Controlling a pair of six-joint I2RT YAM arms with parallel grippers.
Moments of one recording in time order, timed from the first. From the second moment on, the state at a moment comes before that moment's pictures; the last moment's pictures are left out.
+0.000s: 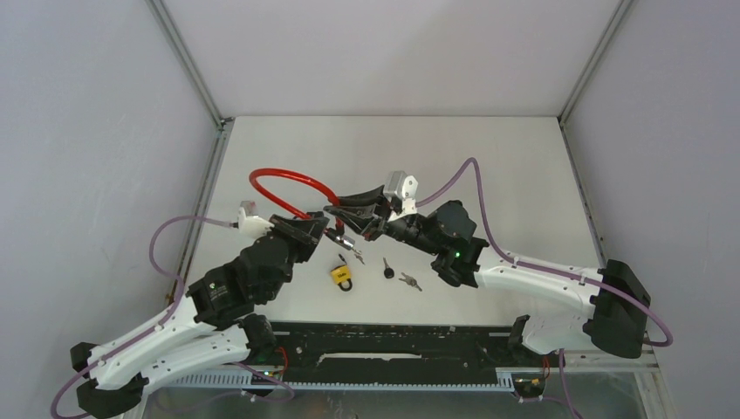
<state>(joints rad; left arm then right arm) -1.02 0.61 0.76 -0.50 -0.72 -1.40 1.09 1.32 0.94 0.78 -0.21 0.02</state>
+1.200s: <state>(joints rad) -1.02 0.63 0.75 -0.47 -0.69 -1.42 1.03 1.32 0.88 0.85 -0.21 0.04</state>
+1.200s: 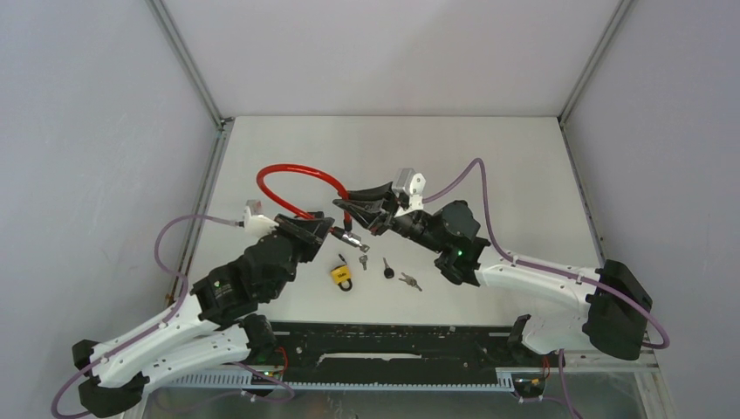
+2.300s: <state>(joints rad) -1.02 0.50 0.58 -0.22 -0.64 -1.36 1.04 1.29 0.83 0.92 -0.21 0.14</state>
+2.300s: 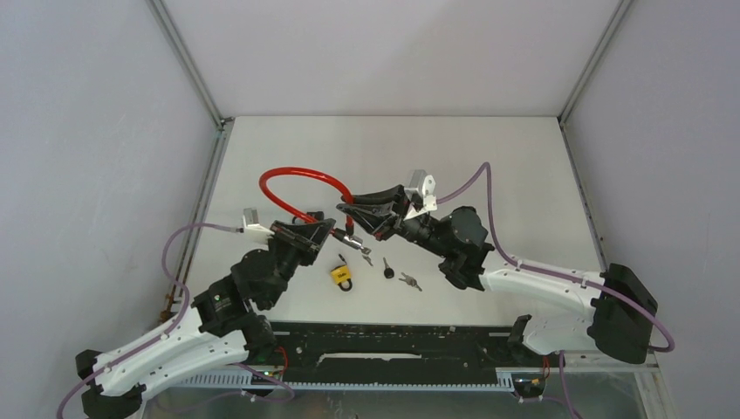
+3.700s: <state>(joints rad) -1.03 0.43 0.53 -0.06 -0.59 -1.31 1.16 1.11 0.66 0.98 0.10 0.03</state>
